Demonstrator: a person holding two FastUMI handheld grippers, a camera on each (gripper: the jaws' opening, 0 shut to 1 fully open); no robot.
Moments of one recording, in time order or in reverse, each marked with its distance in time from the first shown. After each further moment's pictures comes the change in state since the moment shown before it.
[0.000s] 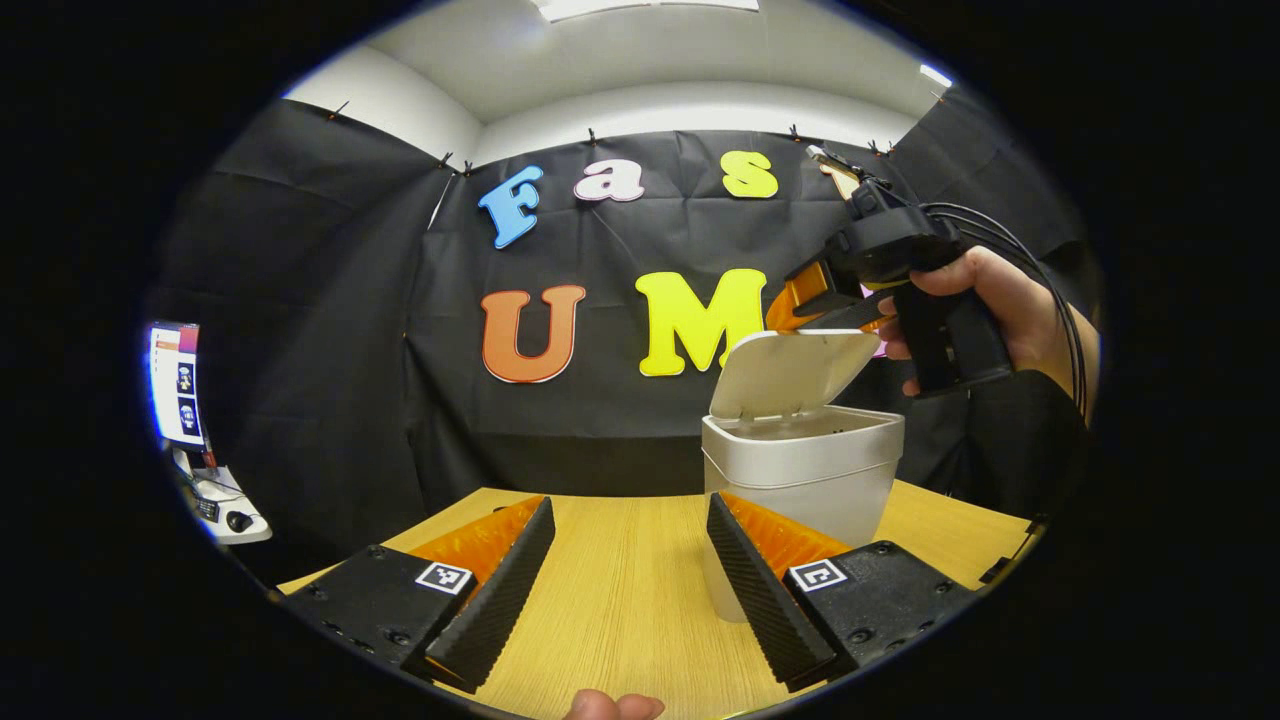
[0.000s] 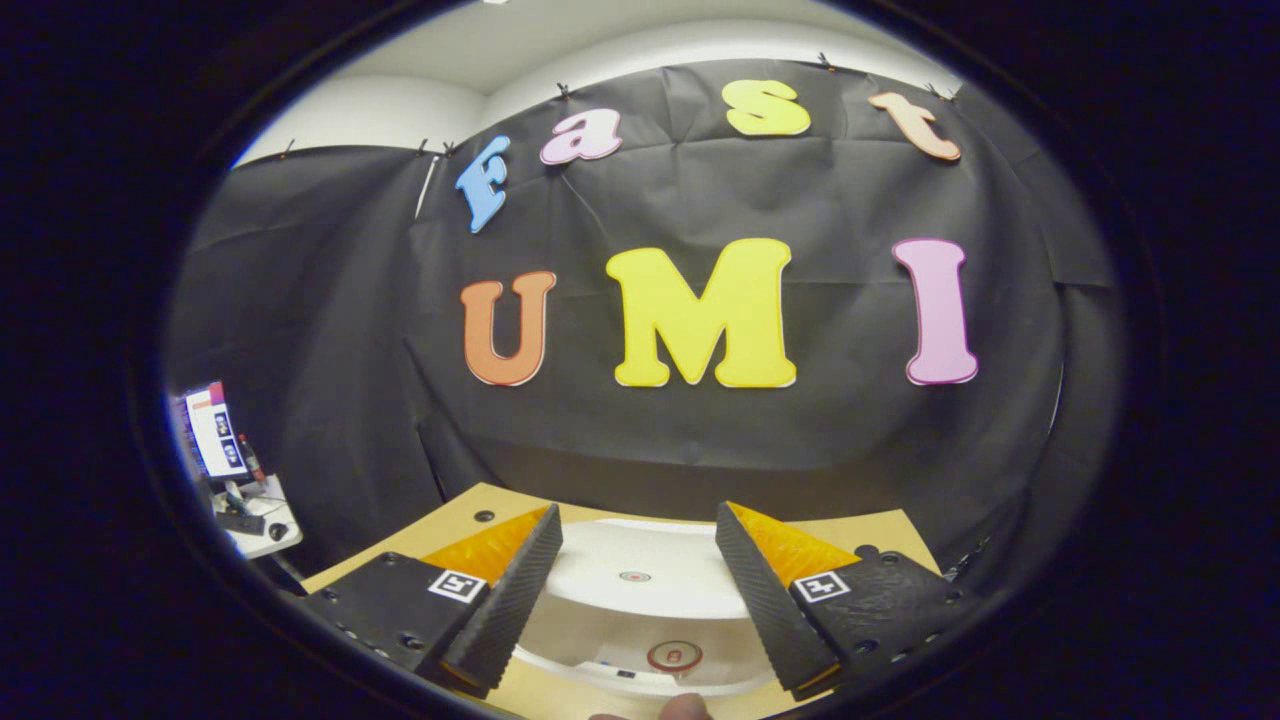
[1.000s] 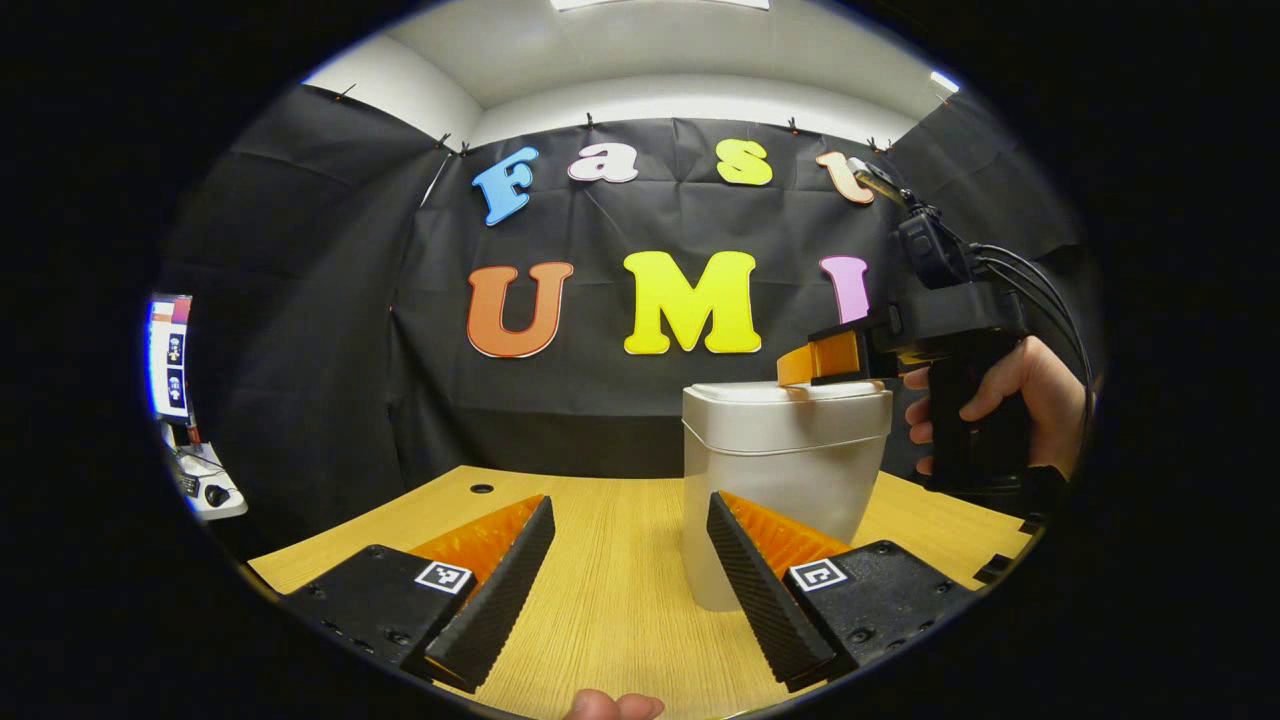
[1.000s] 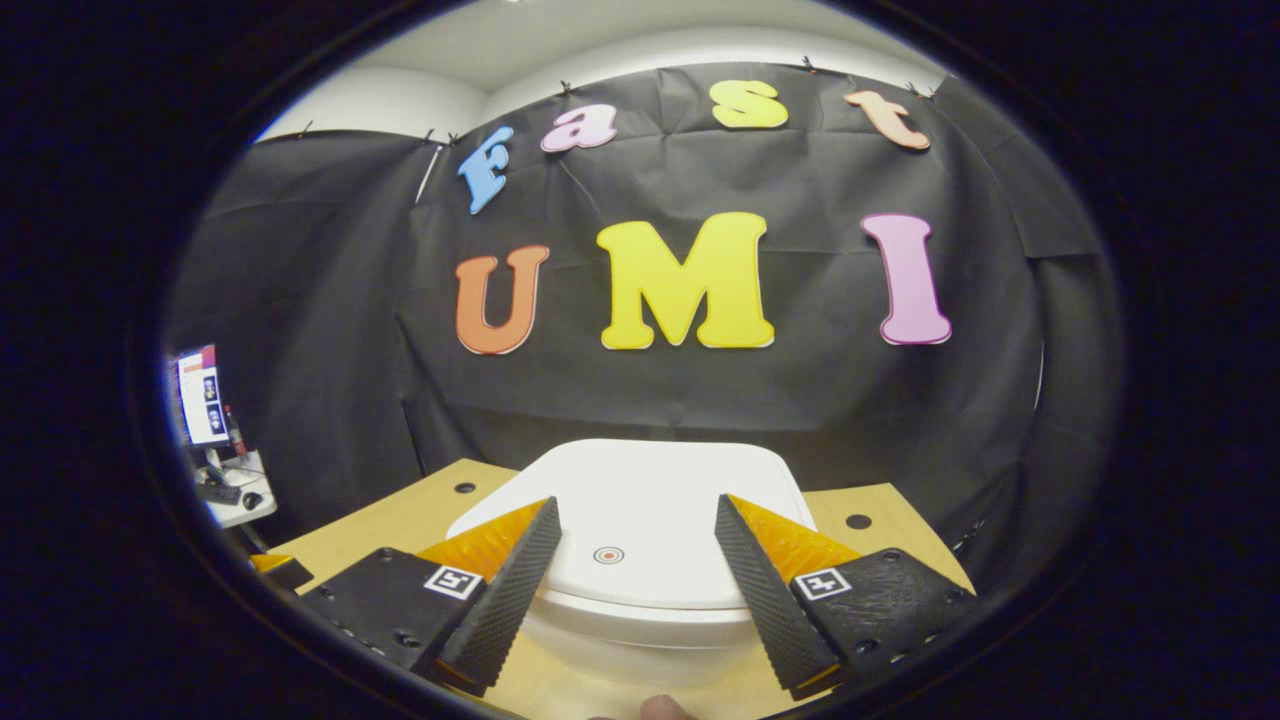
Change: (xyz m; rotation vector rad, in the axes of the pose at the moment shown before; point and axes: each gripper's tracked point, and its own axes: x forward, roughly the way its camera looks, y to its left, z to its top) left arm 0.003 -0.012 -0.030 -0.024 0.033 -0.024; right arm -0.011 -0.009 -0.092 0.003 -0.036 -0.029
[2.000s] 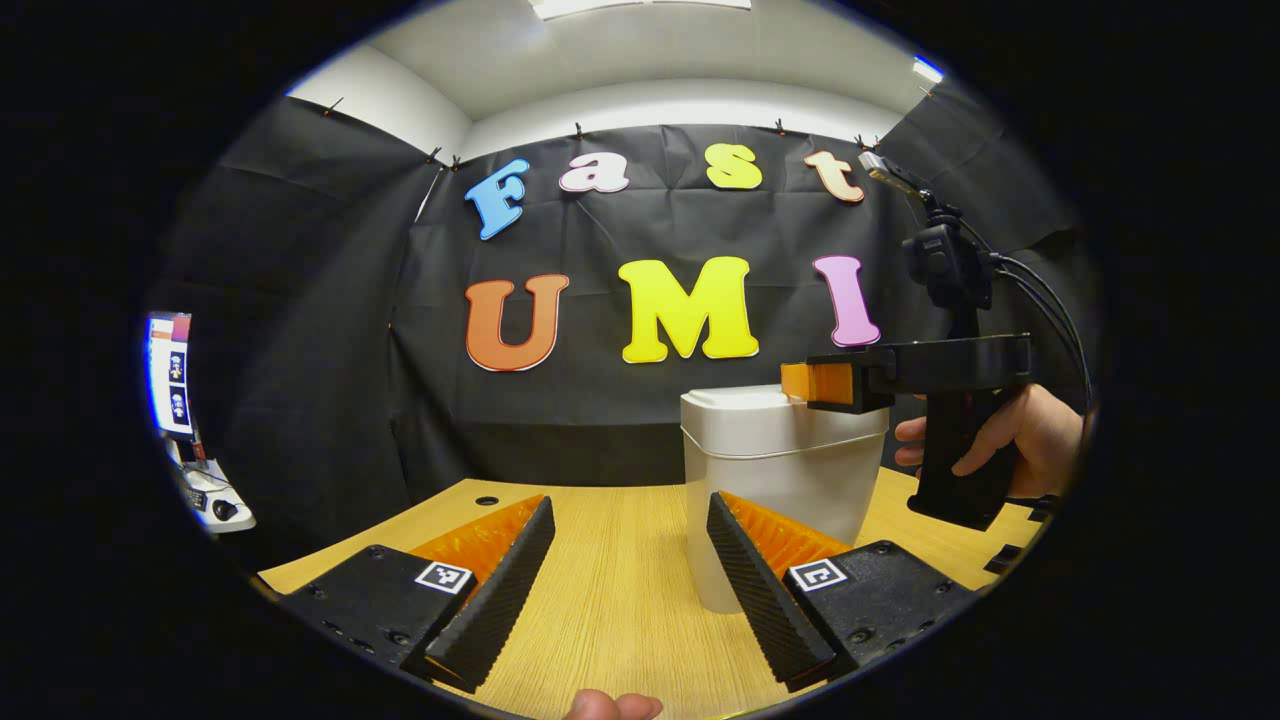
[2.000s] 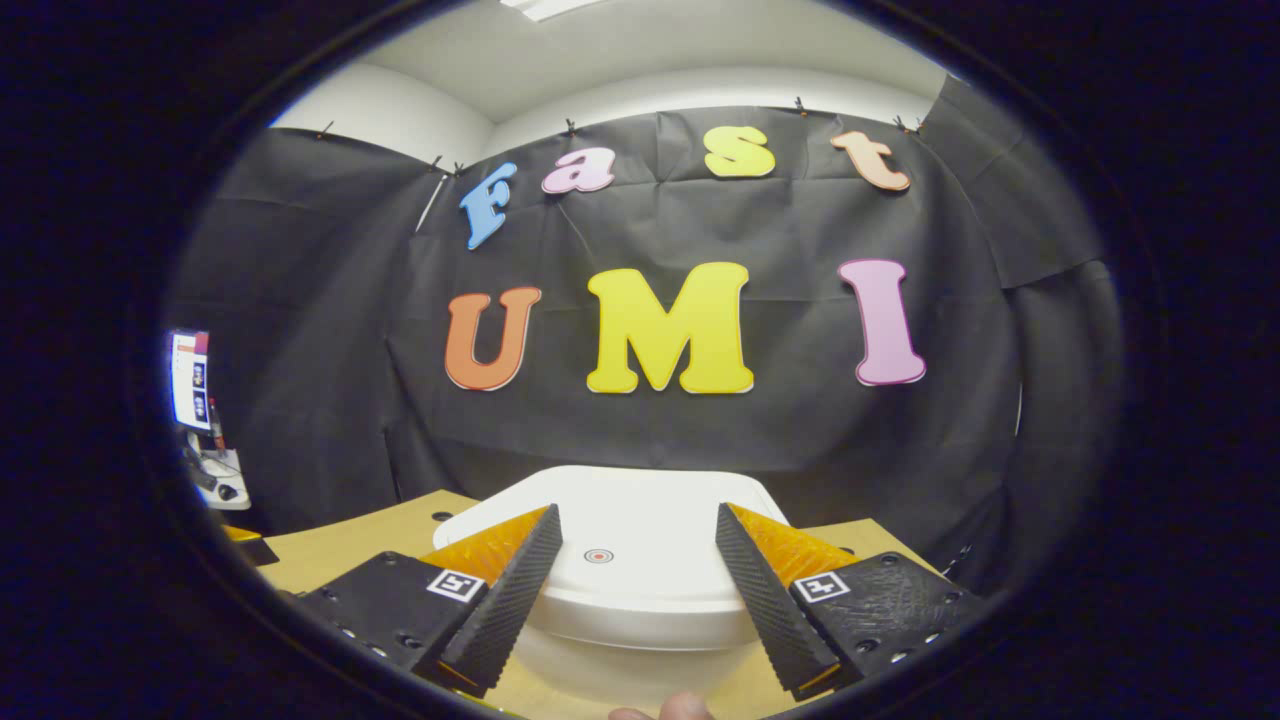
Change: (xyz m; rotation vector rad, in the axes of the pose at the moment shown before) left arm -0.004 -0.007 0.011 0.050 -0.038 -0.001; right arm -0.014 -0.009 0.011 -0.042 -0.196 -0.069
